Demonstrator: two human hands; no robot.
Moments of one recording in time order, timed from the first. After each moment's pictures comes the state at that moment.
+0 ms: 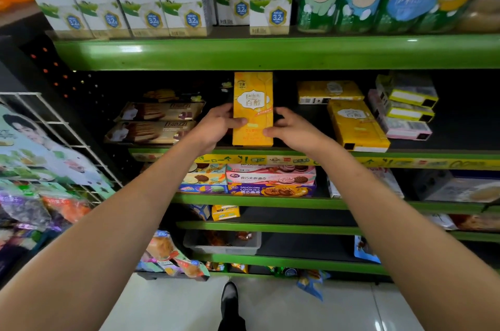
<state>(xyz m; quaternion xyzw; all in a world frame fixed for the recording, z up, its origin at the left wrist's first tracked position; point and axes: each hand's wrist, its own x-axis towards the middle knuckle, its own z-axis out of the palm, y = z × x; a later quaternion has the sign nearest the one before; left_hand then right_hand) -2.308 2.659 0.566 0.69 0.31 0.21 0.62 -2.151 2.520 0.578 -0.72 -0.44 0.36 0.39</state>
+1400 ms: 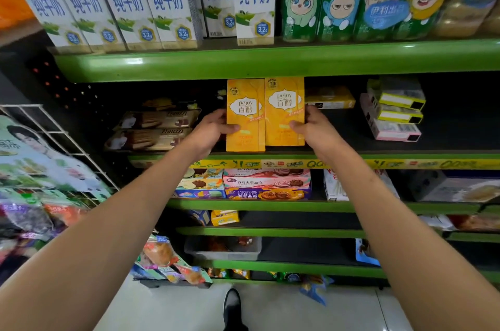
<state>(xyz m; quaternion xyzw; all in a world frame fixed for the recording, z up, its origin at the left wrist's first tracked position) -2.313 2.657 0.569 0.67 0.33 0.21 0.63 -2.114 2.498 0.569 -0.70 -0.33 0.32 0.55</state>
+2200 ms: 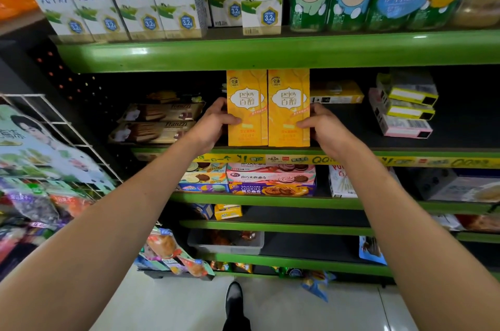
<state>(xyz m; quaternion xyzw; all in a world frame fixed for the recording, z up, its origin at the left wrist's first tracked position) -2.314 2.657 0.569 0.65 0.30 0.25 0.66 -2.110 2.498 0.569 -0.67 -0.31 0.38 0.55</state>
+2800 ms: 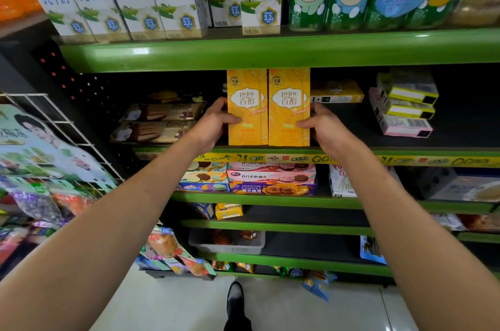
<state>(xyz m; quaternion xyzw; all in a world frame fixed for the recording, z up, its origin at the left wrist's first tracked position) -2.316 2.654 0.572 0.66 0.31 0.24 0.65 -2.110 2.497 0.568 -0.68 -0.31 0.38 0.55</state>
